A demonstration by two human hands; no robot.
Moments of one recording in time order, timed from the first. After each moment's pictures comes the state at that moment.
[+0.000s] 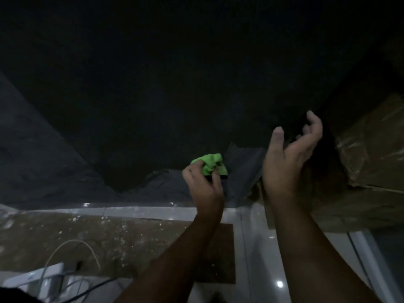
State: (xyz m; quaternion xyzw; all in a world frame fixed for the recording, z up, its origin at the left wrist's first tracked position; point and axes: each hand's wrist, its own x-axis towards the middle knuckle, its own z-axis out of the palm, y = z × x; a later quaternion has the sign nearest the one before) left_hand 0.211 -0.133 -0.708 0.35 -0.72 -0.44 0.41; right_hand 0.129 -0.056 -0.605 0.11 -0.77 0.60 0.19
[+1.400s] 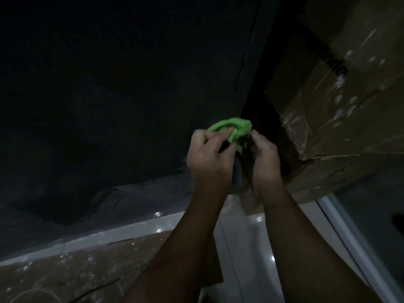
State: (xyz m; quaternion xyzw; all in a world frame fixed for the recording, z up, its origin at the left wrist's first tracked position) left_hand 0.137 -0.079 -0.642 0.11 -0.75 -0.43 0.49; right_hand 0.087 0.013 -0.631 0.01 -0.64 0.76 -0.09
